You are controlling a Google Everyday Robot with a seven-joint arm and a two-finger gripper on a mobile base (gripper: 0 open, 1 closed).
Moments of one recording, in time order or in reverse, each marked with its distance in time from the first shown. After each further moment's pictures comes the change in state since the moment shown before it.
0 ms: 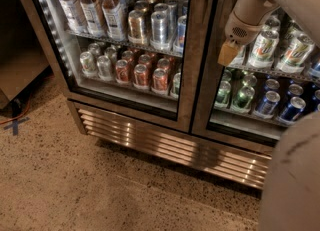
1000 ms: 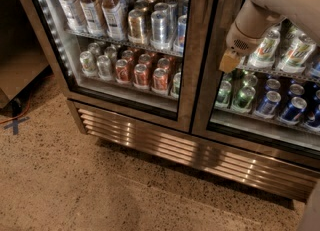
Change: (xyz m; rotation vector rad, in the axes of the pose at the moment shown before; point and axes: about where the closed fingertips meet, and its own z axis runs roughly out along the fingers) arm 0.007 0.032 0.003 0.008 -0.030 -0.025
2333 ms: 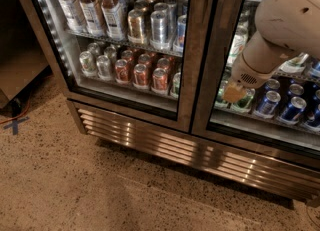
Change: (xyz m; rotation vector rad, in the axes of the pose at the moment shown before) arm 0.041 0.082 0.003 -0.038 -0.026 -0.037
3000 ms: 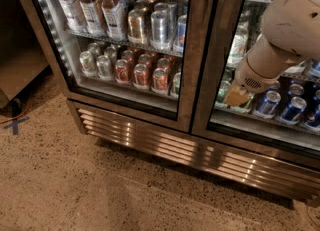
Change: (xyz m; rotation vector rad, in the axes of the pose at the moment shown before) arm 0.010 0.009 -0.001 -0.010 -0.013 0.002
